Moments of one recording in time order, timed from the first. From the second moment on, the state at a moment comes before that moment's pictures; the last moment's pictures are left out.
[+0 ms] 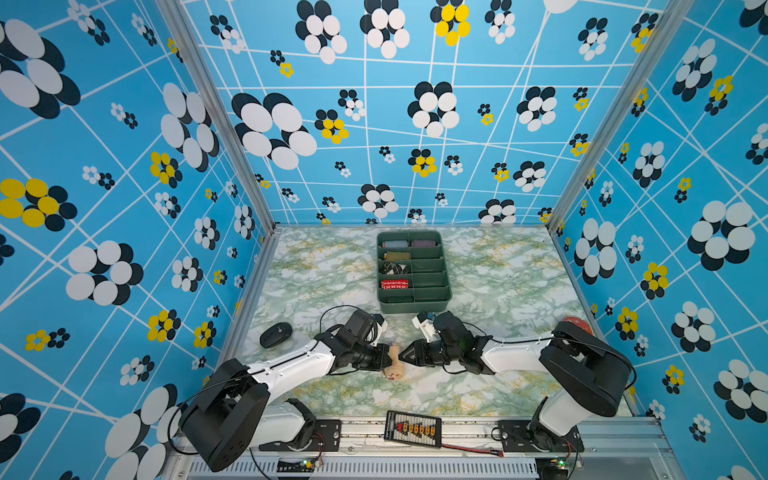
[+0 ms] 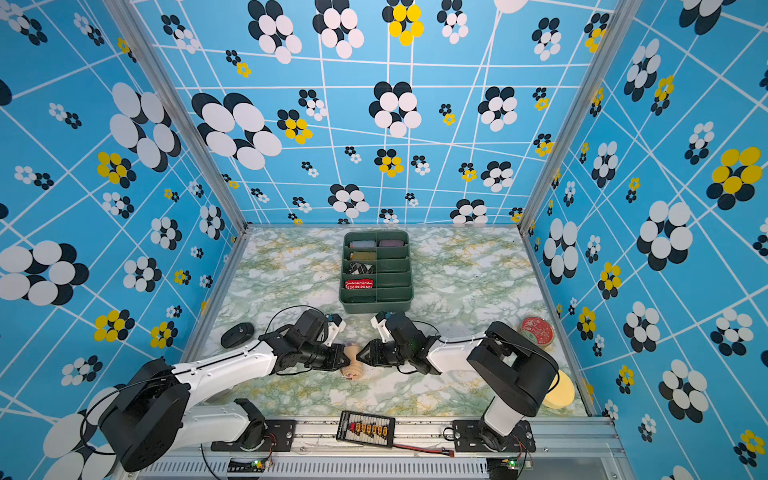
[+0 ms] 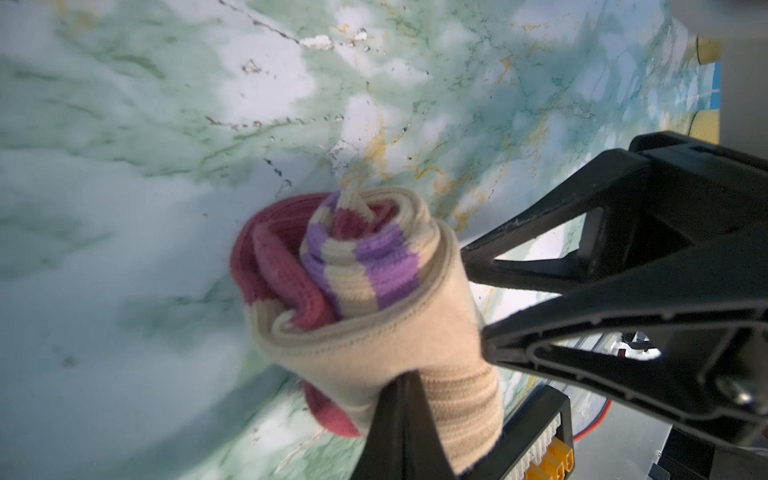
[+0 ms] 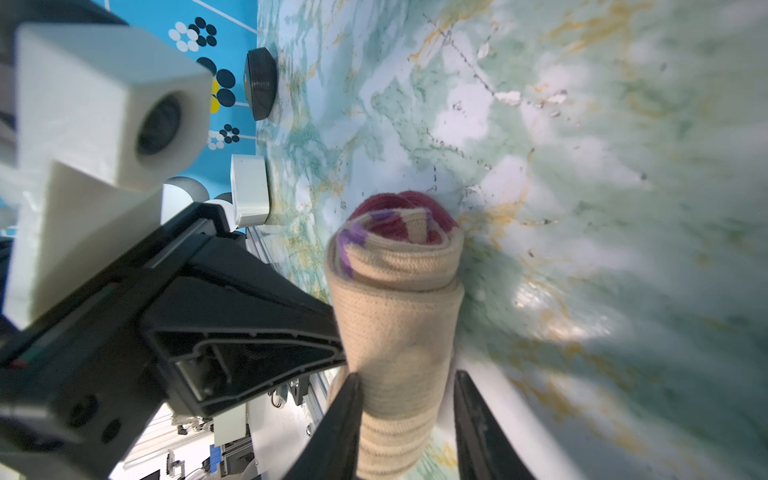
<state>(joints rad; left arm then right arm) -0.64 1.28 0.51 -0.28 0.43 -0.55 0.86 1.65 0.58 0.38 -0.49 0.90</state>
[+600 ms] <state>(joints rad) -0.64 1.27 0.50 -0.28 0.43 -0.55 0.86 1.71 0.58 0.47 -0.53 0.93</state>
